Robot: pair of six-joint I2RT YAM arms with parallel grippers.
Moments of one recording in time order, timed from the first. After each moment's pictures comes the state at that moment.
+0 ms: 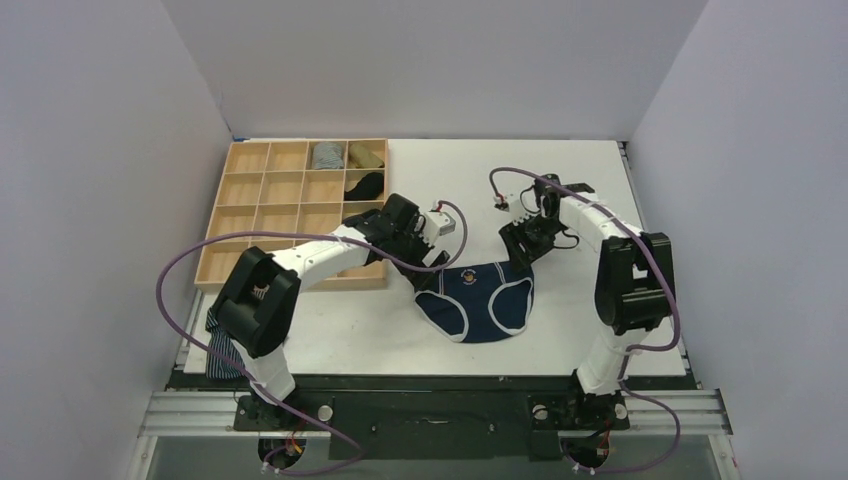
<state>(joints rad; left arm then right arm) -0.67 1.77 1.20 -0.39 0.28 0.15 0.15 1.81 1.31 -0.91 -0.37 -0.48</state>
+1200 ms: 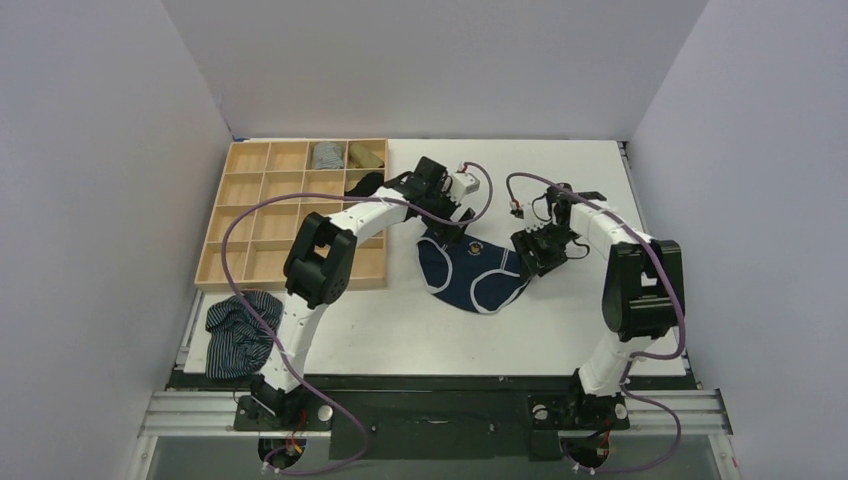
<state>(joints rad) -0.61 2.31 1.86 -0.46 0.32 0.19 0.09 1.80 1.23 -0.91 -0.31 -0.36</state>
